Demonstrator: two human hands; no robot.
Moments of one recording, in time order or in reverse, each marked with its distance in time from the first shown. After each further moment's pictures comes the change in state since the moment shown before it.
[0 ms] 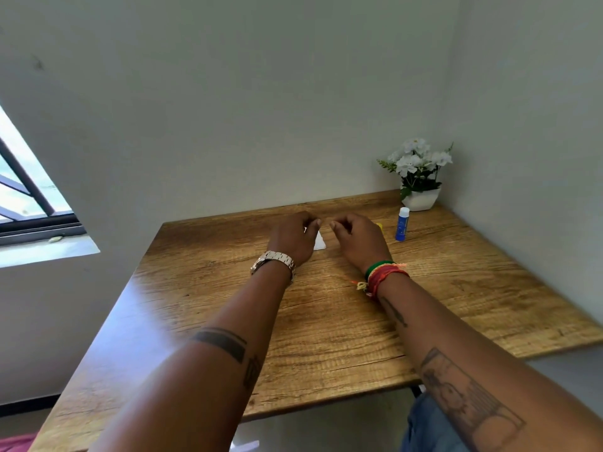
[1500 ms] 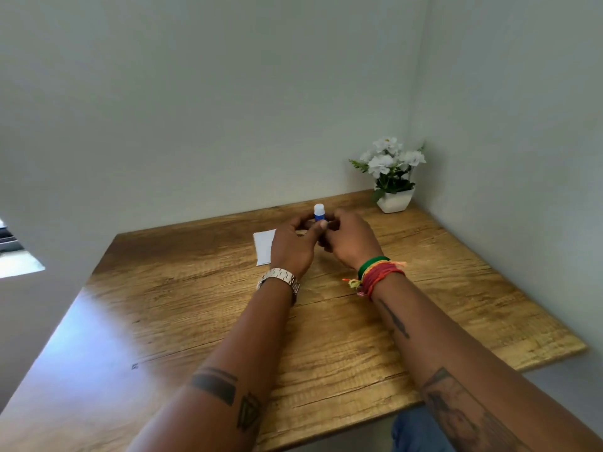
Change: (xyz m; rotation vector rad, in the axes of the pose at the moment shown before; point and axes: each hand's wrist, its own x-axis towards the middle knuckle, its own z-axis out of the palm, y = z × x) left_hand 0.002 0.047 0.047 -0.639 0.013 -0.229; right_hand 0.017 0.004 -0.033 0.152 -0.112 0.191
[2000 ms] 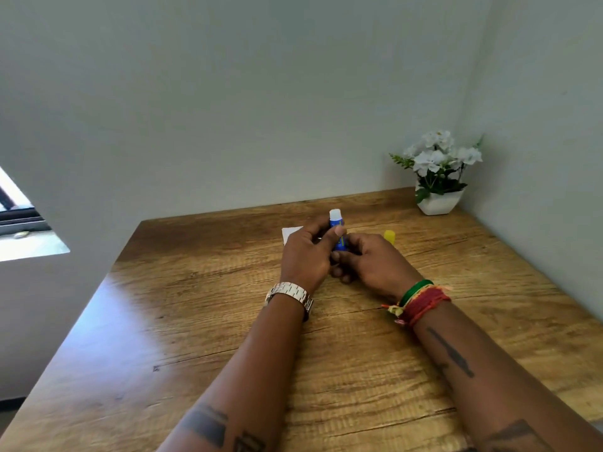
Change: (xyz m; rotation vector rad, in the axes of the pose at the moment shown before) left_hand 0.000 -0.021 -0.029 -0.076 0.004 -0.010; right_hand -0.010 0.013 0.022 0.180 -0.351 -0.005
